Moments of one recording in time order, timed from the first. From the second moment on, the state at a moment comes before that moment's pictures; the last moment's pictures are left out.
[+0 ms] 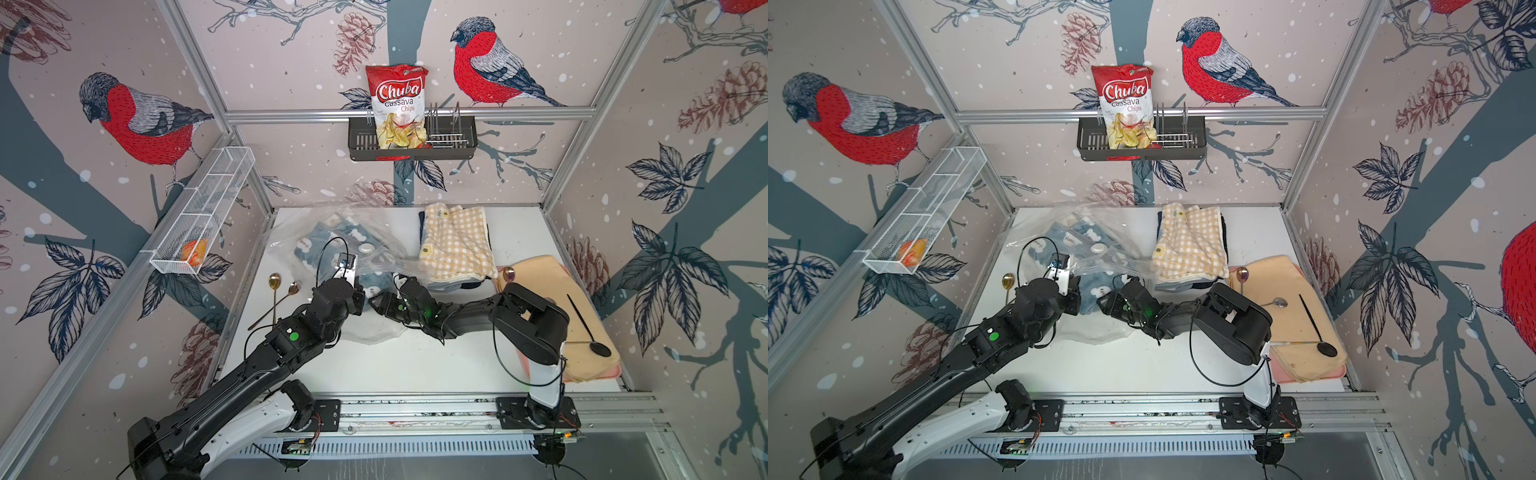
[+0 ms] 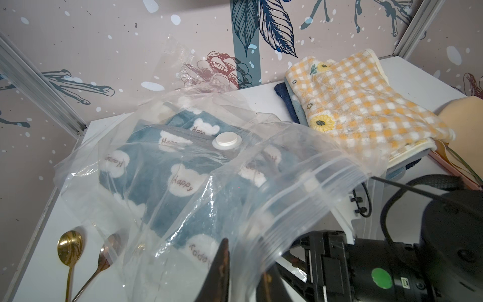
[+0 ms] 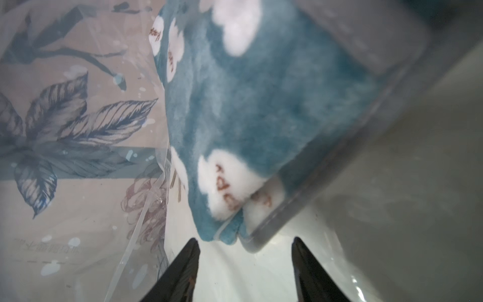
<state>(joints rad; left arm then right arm) -0.77 0.83 0.76 -0.41 -0.47 -0.18 1.00 1.96 0.89 0.59 -0.11 1.15</state>
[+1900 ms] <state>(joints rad) -0.77 0.84 0.76 -0.41 -0.47 -0.18 0.98 2.08 0.87 0.97 -0.16 1.40</state>
